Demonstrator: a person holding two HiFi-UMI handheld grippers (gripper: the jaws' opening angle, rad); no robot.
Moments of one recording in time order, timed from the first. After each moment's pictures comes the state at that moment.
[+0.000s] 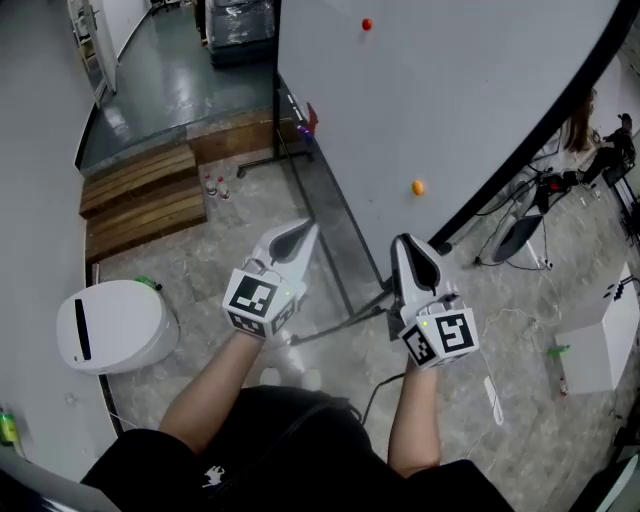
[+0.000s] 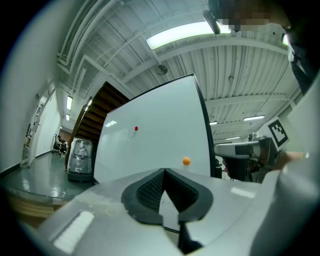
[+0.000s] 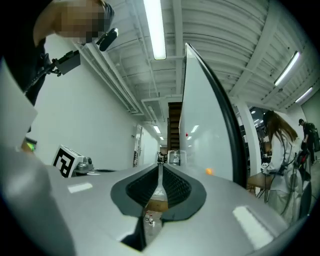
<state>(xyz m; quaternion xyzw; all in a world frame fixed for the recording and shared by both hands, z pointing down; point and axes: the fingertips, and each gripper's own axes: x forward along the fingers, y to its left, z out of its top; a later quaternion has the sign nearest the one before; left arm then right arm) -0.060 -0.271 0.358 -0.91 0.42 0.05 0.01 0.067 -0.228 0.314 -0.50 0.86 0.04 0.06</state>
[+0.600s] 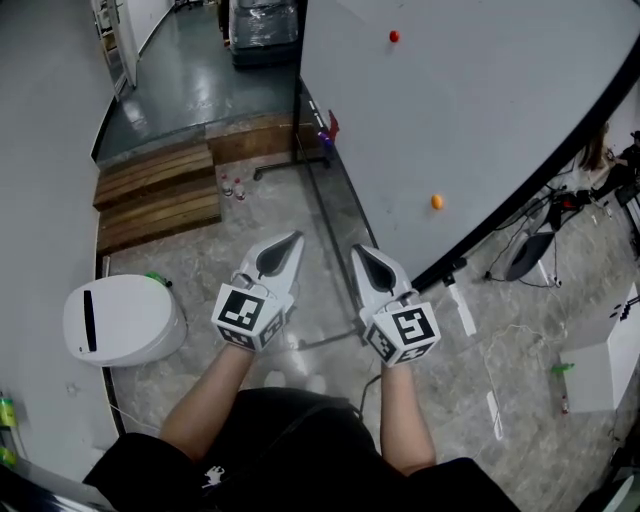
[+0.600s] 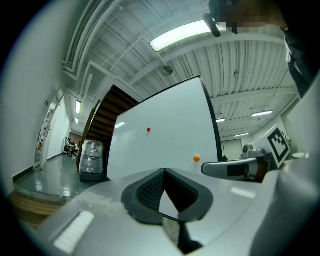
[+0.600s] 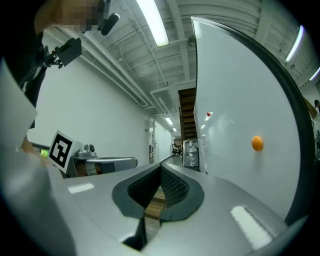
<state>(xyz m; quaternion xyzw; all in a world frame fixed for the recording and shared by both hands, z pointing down) -0.120 -0.260 0.365 -0.89 0.46 0.04 0.01 -0.031 -0.246 0.362 -0.42 0.91 -0.02 0.03</state>
